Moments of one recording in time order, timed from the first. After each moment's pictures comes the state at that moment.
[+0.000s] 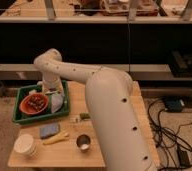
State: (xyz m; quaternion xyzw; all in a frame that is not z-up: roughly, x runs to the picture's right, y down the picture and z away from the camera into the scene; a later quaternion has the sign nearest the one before) arm -0.250 0.008 0.851 -0.12 -0.28 -0.72 0.62
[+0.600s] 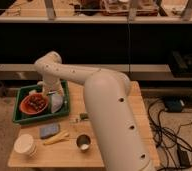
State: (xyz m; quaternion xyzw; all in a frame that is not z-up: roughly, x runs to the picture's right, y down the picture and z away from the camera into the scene) arm -0.253 0.022 0.864 -0.13 -0.29 -0.71 0.63
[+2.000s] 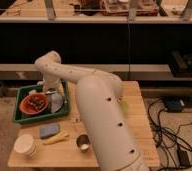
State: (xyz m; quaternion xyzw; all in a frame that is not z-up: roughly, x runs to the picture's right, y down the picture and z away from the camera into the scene) arm -0.261 0.008 0.897 -0.17 -0.26 -0.62 0.72
